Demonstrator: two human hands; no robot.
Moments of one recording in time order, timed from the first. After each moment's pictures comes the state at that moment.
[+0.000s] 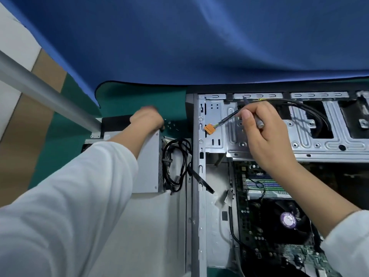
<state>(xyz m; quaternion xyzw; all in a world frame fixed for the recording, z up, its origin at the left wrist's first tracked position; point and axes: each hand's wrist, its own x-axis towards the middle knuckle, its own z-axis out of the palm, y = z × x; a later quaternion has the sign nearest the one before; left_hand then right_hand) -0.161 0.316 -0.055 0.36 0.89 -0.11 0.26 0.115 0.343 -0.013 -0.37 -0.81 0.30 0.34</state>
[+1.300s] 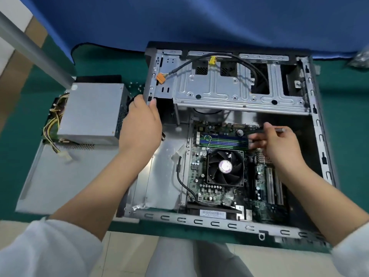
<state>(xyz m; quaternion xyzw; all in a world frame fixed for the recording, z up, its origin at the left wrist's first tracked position) 0.043 0.204 -0.005 0.35 0.92 0.19 0.08 0.283 0.323 -0.050 -0.60 -0.53 0.54 0.26</state>
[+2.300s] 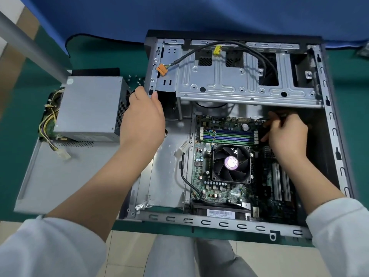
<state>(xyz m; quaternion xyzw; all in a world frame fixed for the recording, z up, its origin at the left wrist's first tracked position) 0.041 0.208 -0.006 0.37 0.92 0.15 0.06 0.279 0.345 -0.076 -0.67 -0.66 0.28 0.19</state>
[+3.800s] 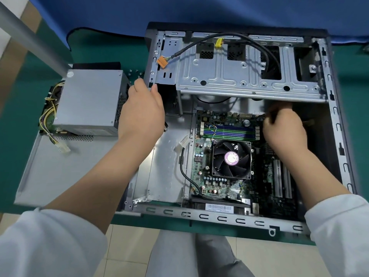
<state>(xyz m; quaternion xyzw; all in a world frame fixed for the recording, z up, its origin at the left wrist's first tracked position) 0.042 0.208 -0.007 0.36 0.92 0.16 0.06 0.274 0.344 -0.069 -0.63 -0.75 0.18 0.07</state>
